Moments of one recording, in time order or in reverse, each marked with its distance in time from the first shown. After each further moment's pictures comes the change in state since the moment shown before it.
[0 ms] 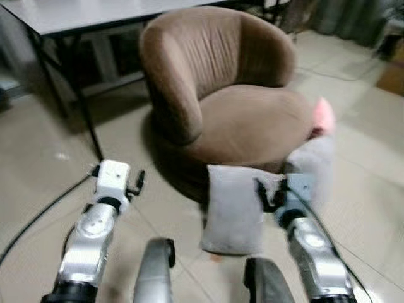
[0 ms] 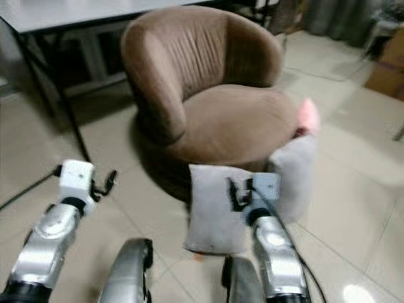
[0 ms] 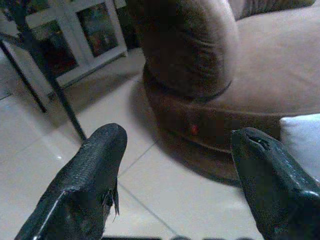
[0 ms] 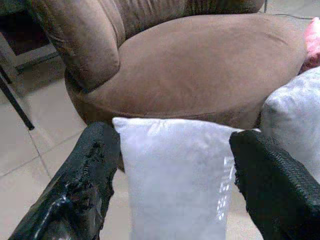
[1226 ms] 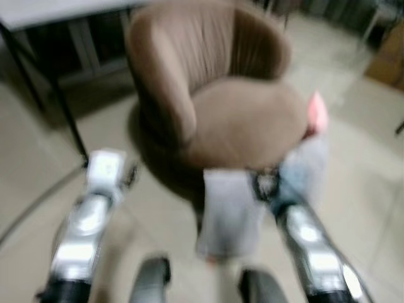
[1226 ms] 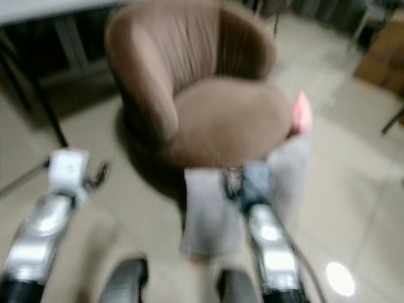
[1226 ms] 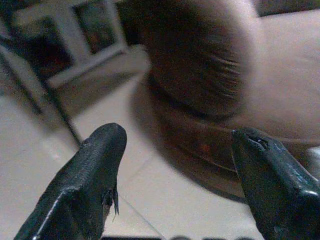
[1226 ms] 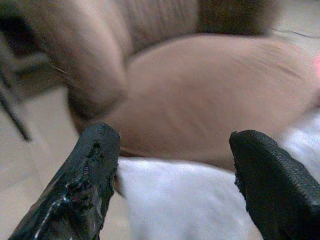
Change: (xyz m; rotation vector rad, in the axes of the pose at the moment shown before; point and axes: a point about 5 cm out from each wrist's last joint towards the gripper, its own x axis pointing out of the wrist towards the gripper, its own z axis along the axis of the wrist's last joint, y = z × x) left arm 0.004 0.013 0.009 -0.004 -0.034 0.046; right arm 0.008 0.016 0.022 -0.049 -0.092 0.066
